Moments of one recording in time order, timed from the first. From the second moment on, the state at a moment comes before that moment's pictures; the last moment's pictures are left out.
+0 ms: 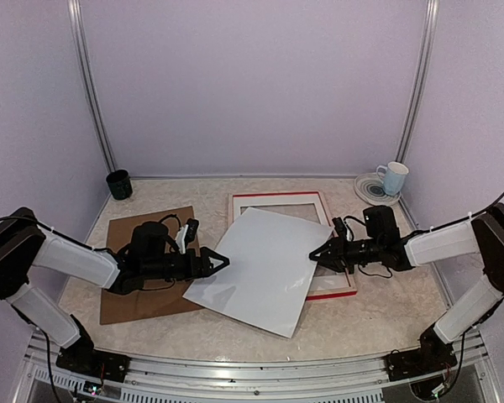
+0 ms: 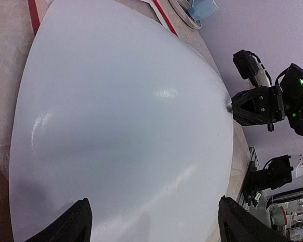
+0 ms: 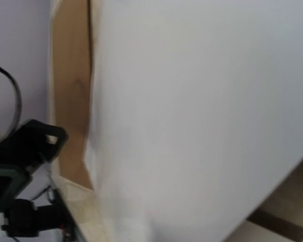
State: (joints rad) left arm -0.71 1.53 0.50 0.58 0.34 -0.73; right arm 0.44 1.52 0.60 0.29 -0.70 0.87
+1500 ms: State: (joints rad) left arm -0.72 1.65 0.44 0.73 0.38 -0.79; right arm 0.55 1.73 0.48 0.96 -0.60 1.27
